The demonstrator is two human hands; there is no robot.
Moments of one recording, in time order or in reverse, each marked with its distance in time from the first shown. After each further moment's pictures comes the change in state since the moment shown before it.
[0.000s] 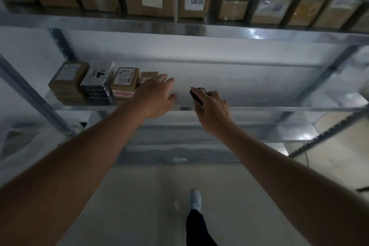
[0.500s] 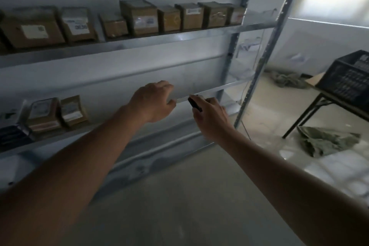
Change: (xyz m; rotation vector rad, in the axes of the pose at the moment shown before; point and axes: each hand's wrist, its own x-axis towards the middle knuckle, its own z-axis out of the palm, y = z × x) left_hand -0.050 0.255 -0.021 0.008 0.035 0.441; right_hand -0.216 0.128 -0.150 -0.014 0.249 0.323
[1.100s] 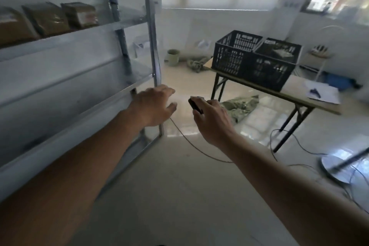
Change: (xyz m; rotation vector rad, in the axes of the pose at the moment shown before) left_hand 0.160 0.413 0.075 -0.080 -0.064 0.435; right_hand -0.112 0.341 -0.219 -0.076 0.246 0.420
